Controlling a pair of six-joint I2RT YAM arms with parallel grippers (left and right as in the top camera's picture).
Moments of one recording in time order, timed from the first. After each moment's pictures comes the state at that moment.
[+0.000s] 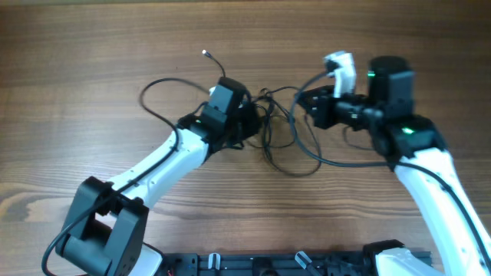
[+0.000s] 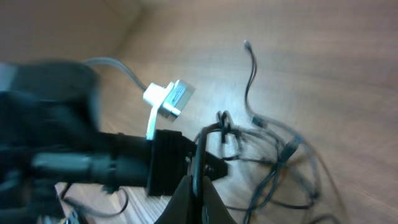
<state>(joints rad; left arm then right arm) -0.53 1.64 0.98 -0.25 0.27 -0.97 0.18 1.25 1.03 -0.43 -0.69 0.20</state>
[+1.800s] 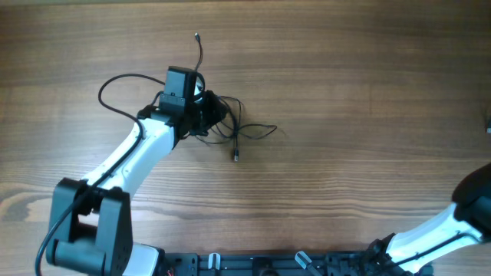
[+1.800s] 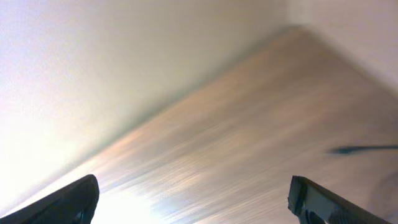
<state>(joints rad) -0.26 1.63 0.98 -0.32 0.36 -0.81 -0.68 1.94 1.79 -0.46 -0.49 0.17</state>
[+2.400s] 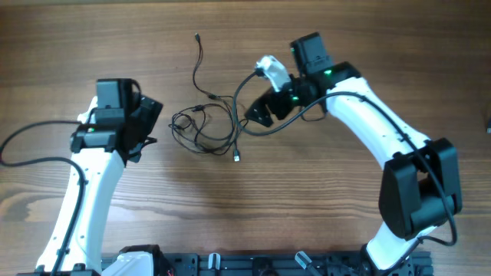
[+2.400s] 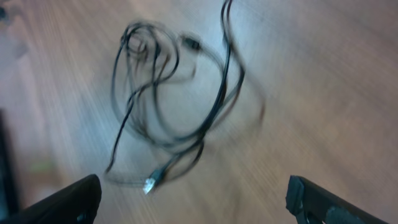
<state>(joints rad) 0.03 1.31 0.98 -0.75 -0.07 -1.10 0.39 1.86 1.40 -0.62 -0.59 -0.28</state>
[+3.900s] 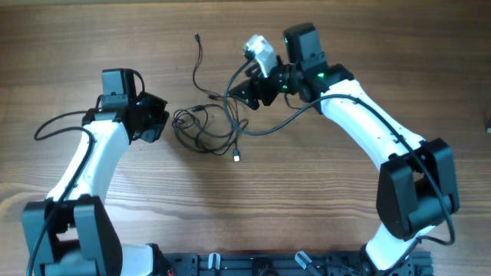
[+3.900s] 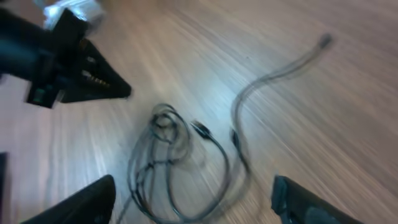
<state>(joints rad) 0.07 1.57 0.98 -0.53 0.26 -1.09 0.43 1.88 1.40 -0.30 -0.70 -0.21</state>
